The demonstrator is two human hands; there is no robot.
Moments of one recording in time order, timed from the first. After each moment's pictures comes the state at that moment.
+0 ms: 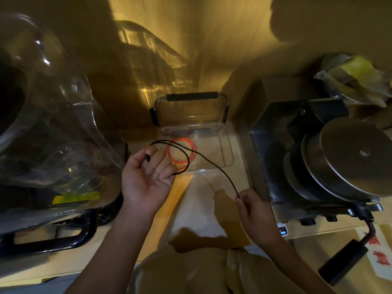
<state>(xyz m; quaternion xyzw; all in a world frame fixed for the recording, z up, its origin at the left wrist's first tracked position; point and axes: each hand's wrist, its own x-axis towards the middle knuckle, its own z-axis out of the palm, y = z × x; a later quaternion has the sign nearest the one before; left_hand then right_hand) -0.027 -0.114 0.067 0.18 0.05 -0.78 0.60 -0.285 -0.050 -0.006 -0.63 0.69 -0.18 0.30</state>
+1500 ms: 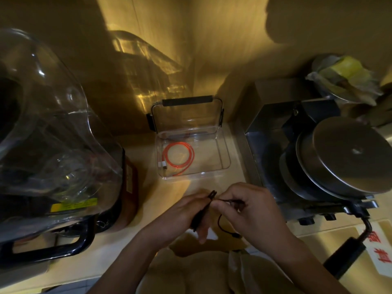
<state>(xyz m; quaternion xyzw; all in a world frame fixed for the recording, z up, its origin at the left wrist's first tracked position) -0.064 -0.069 0.065 0.42 -0.47 -0.74 0.22 -0.253 -0.060 0.101 -0.73 0.55 -0.25 0.31</state>
